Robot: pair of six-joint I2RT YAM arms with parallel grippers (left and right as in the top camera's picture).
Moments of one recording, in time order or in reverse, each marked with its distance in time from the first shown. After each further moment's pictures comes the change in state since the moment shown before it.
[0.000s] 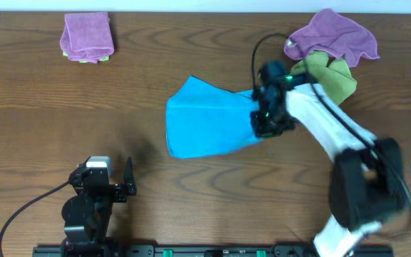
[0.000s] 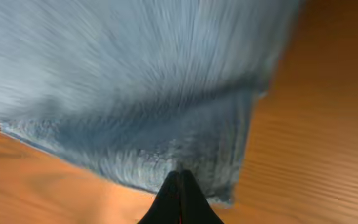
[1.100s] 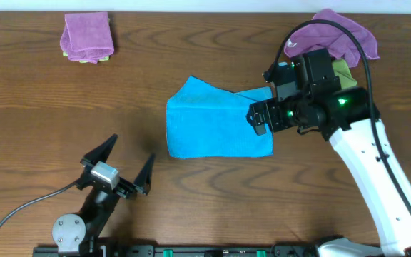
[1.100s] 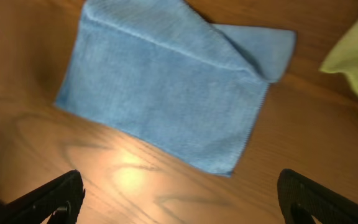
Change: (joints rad) left arm -0.002 0.048 -0.034 0.618 0.433 -0.117; right arm -0.005 -0.381 0.019 -0.010 -0.080 -0.073
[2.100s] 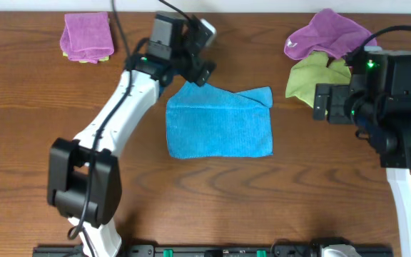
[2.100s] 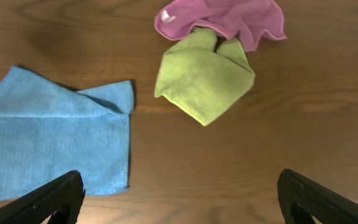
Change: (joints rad) left arm -0.394 1.867 1.457 -0.613 -0.248 0.434; right arm -0.214 -0.194 0.141 -0.104 0.325 0.047
